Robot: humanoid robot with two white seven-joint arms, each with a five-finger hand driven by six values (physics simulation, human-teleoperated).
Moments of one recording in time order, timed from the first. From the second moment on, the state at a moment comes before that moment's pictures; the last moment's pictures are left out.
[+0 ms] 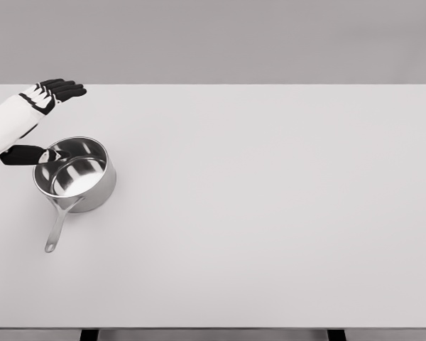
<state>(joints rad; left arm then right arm) -0.16 0.87 -0.17 -1.63 -0.23 -0.61 -0.08 0.04 0.00 -0.51 0.13 0.24 -0.36 -0.05</state>
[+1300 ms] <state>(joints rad) -0.15 0.86 -0.37 -1.76 -0.55 -0.61 -0.11 0.04 0.00 -0.51 0.13 0.24 -0.36 -0.05</state>
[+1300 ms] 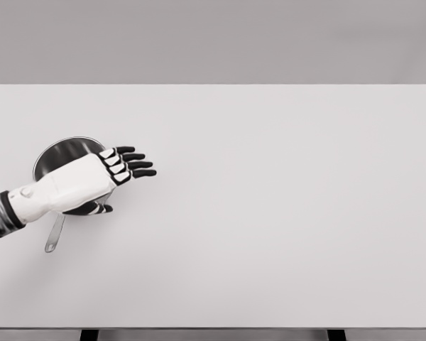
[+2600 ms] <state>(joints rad) 0.02 0.92 -0.36 -1.78 -0.56 -0.61 0.25 0.04 0.00 -0.51 0.13 0.24 -0.36 -0.05</state>
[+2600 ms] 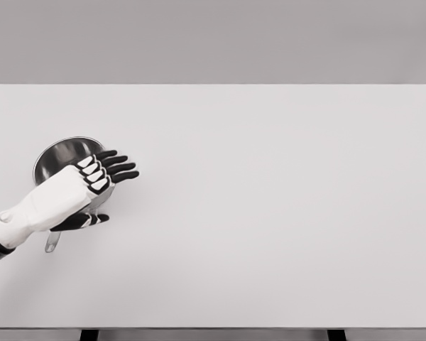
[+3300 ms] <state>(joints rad) 0.06 0.96 -0.37 -1.78 -0.69 -0.61 0.23 0.04 0.00 -0.51 0.13 0.24 -0.36 -0.05</state>
